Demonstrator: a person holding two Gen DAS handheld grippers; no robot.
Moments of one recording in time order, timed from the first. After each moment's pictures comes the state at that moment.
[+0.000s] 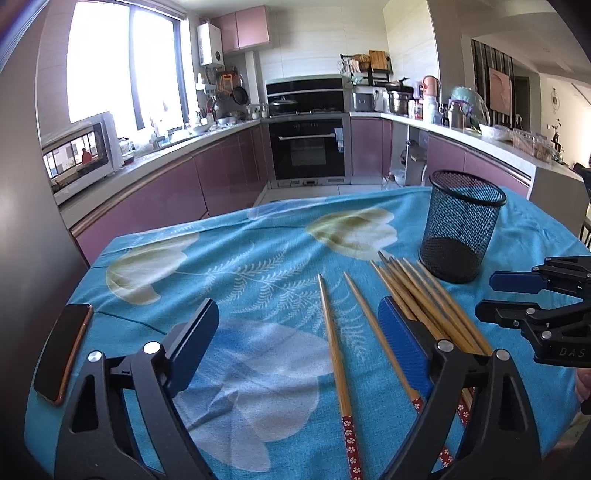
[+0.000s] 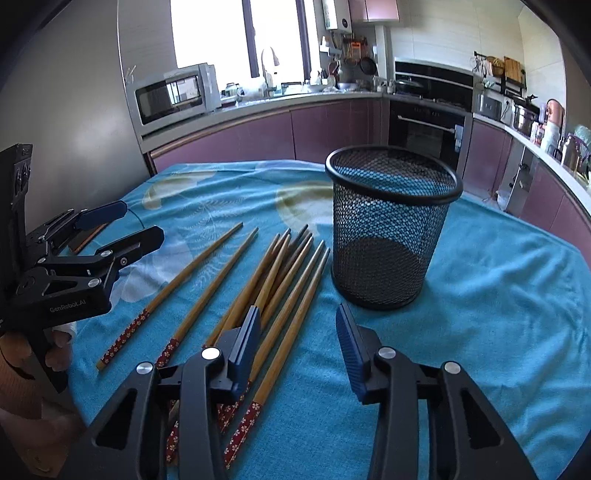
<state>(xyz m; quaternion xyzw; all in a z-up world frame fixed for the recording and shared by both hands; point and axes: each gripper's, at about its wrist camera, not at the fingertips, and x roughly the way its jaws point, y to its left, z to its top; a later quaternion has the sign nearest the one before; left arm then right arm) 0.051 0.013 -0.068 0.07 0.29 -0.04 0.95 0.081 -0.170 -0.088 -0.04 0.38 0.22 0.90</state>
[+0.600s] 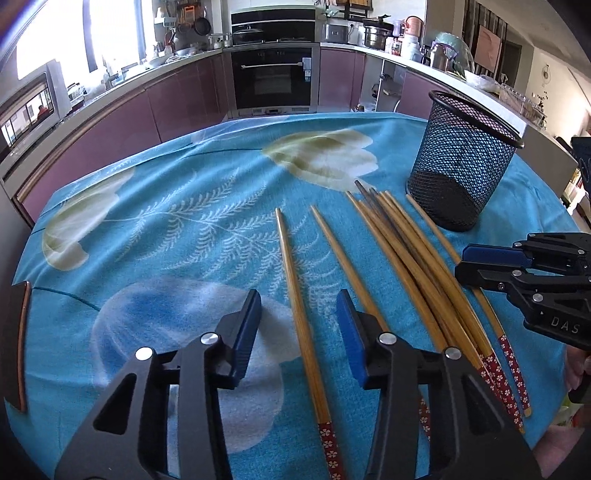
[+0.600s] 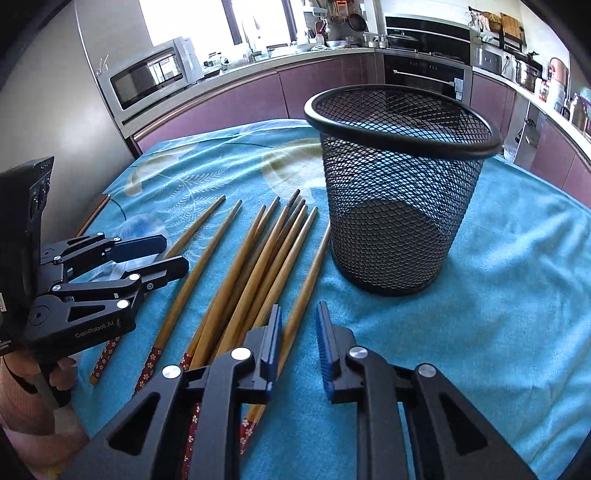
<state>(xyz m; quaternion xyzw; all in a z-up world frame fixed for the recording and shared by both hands) 0.114 -0.002 -0.115 0.05 0.43 -0.10 0.90 0.114 -0.162 -0.109 -0.01 0.45 0.21 0.86</state>
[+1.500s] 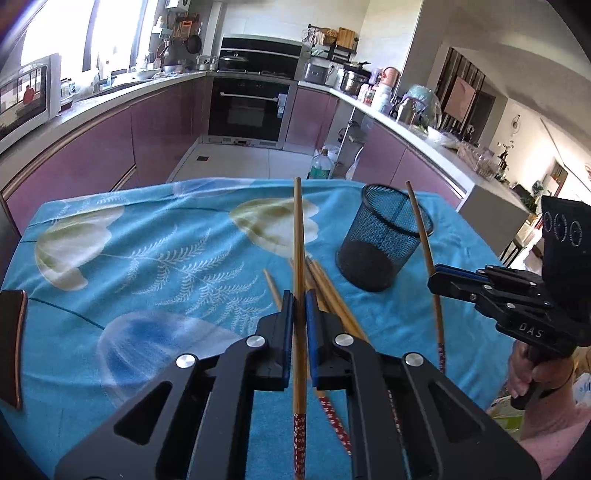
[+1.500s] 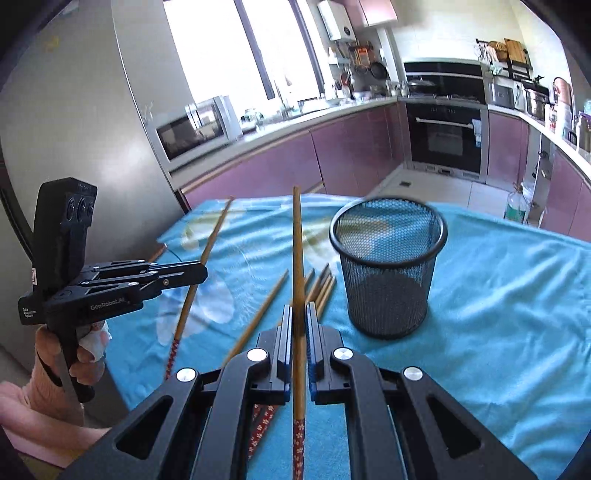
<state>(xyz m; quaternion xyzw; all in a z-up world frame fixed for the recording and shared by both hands) 0.079 0.011 -0.033 -0.05 0.37 -0.18 0.91 0.082 -0.202 -0.041 0.04 0.34 0.28 0.89</state>
